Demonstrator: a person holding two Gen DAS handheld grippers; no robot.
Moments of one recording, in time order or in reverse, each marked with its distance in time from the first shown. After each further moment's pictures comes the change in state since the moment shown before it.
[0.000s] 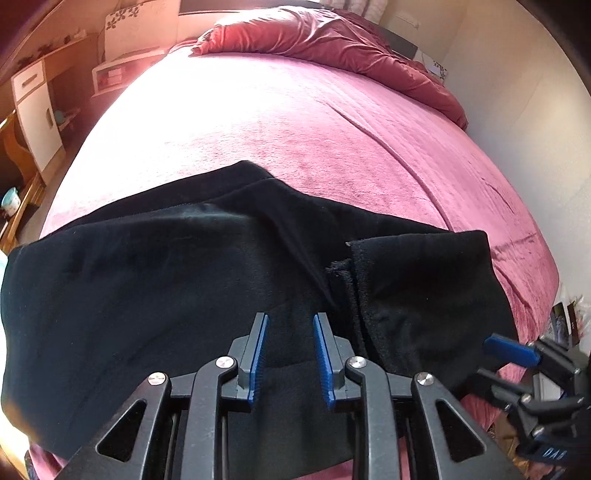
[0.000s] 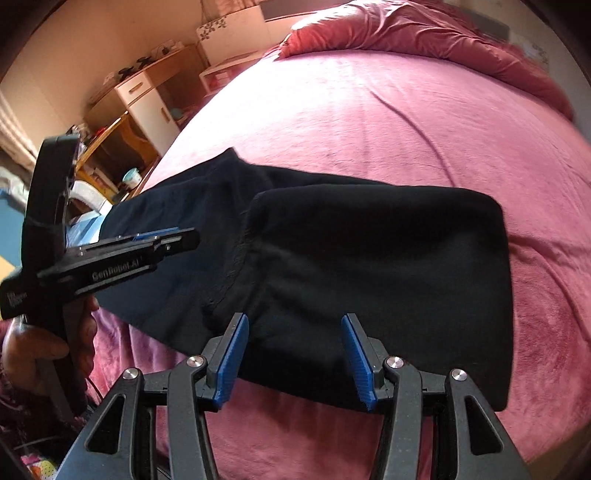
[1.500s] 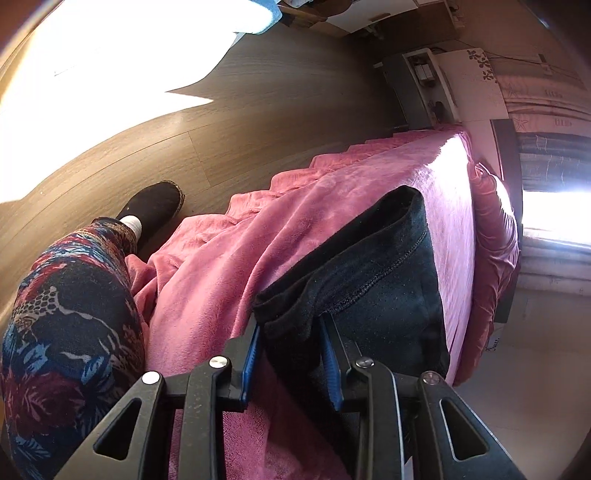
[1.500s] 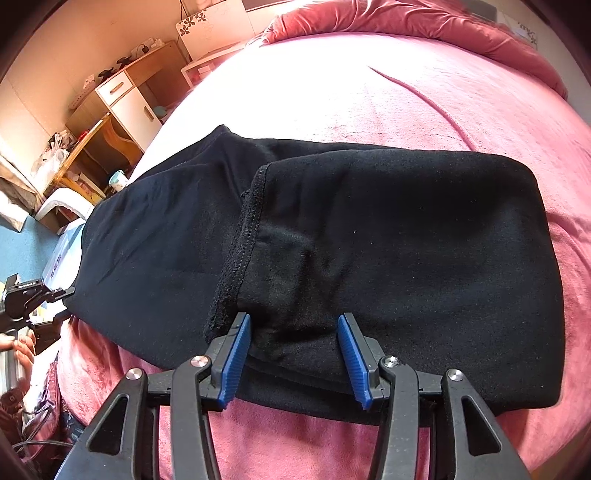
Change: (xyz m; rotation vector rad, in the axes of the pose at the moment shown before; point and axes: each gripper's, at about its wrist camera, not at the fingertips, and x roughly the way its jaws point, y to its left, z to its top) left arm -0.067 0.297 -0.154 -1.181 -0.064 -0.129; right arm 0.045 0.003 0.001 0.092 0.023 -0.029
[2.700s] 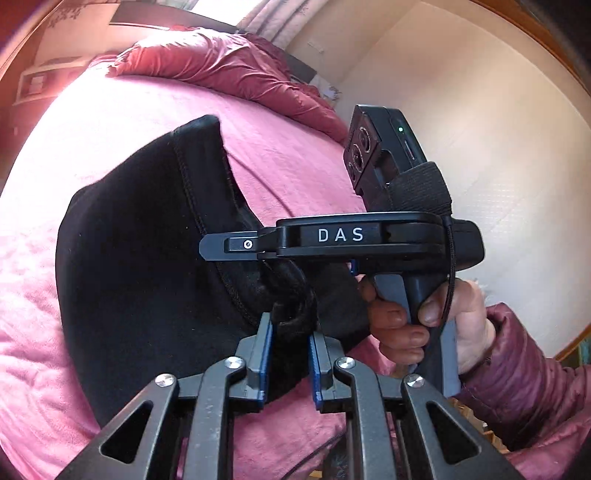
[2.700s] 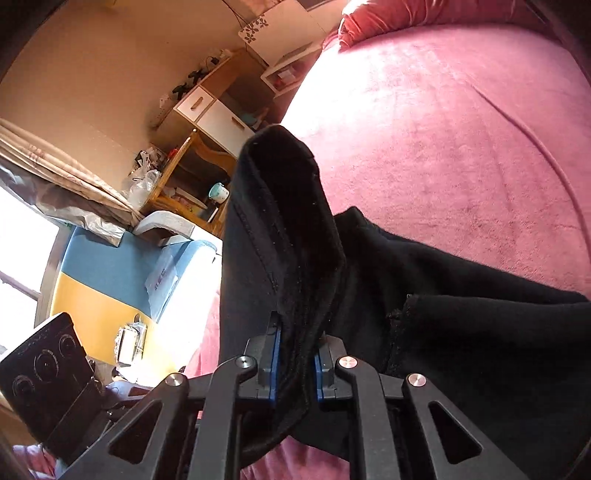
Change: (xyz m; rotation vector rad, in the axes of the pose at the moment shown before) left arm 0.017 -0.256 -0.230 1.255 0.314 -0.377; right arm -0.005 0.044 0.107 -0.027 0.012 0.445
